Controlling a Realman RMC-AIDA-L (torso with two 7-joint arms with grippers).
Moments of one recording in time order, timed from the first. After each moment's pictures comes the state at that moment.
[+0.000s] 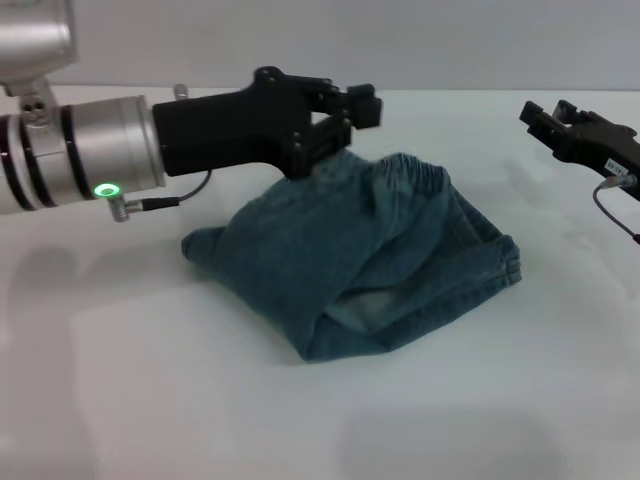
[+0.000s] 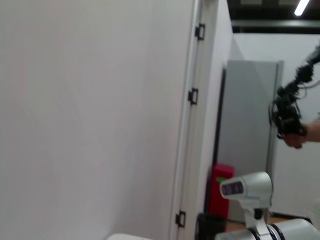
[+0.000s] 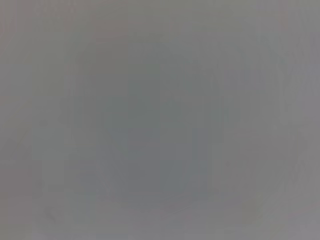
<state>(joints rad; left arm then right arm) -0.65 -2.07 1.04 0.66 1.50 1.49 -1.34 0.61 2.07 -0.50 -0.27 -1.51 -0.98 1.11</state>
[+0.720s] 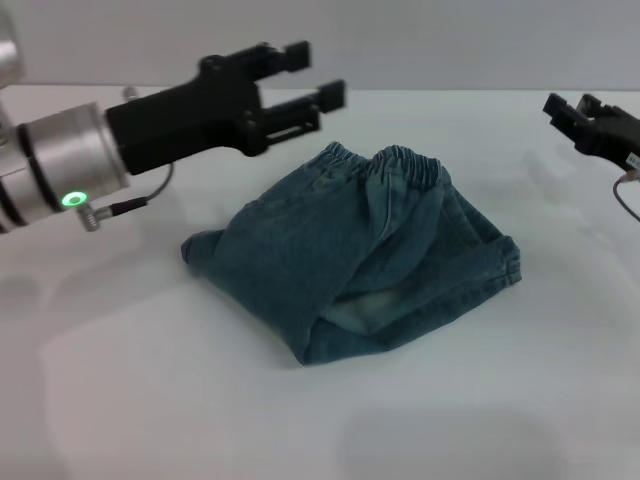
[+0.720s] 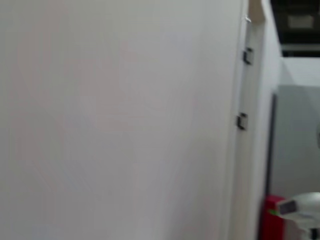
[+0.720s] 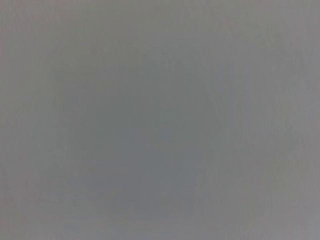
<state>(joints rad) -0.55 -2.06 1.08 0.66 1.35 1.41 -1.28 0.59 2.07 -0.47 -0.29 -1.50 -0.97 1.11</state>
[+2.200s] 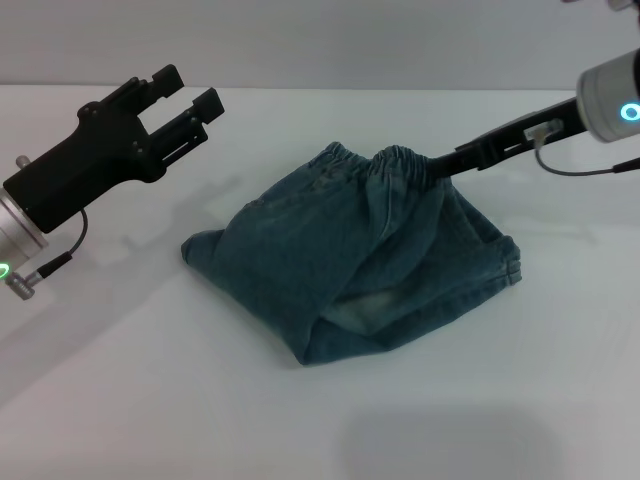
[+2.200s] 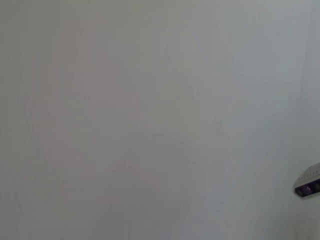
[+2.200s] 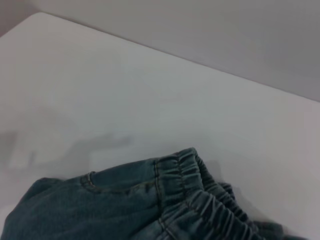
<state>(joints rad) -0.37 -2.06 1.07 0.53 1.10 1.40 -1.10 0.90 2.01 -0.89 -0.71 -2.44 -1.26 2.25</state>
